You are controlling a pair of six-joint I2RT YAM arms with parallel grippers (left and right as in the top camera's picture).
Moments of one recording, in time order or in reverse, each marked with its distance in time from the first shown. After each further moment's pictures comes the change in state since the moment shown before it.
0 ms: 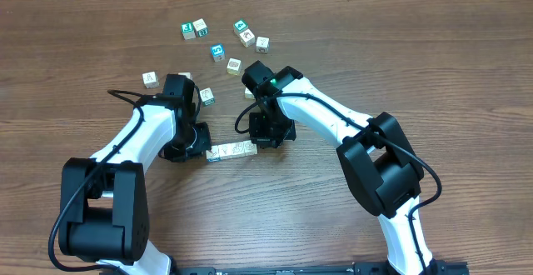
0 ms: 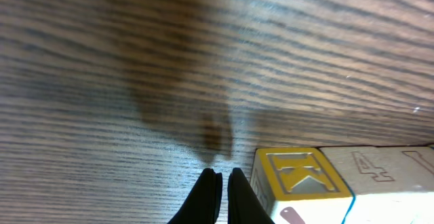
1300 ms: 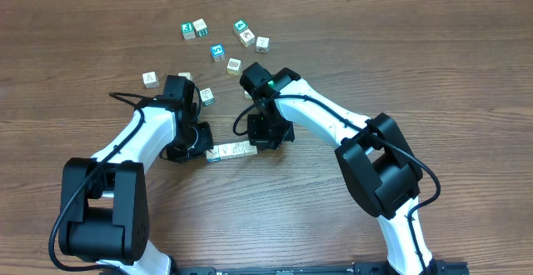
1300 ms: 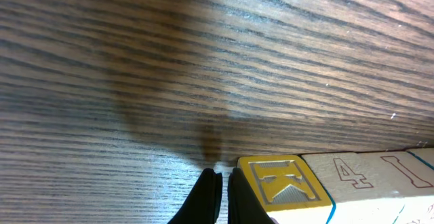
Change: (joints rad) left arm 0.000 0.000 -0.014 0.044 0.042 -0.011; right arm 0.014 0.000 0.000 -0.002 -0.001 0.000
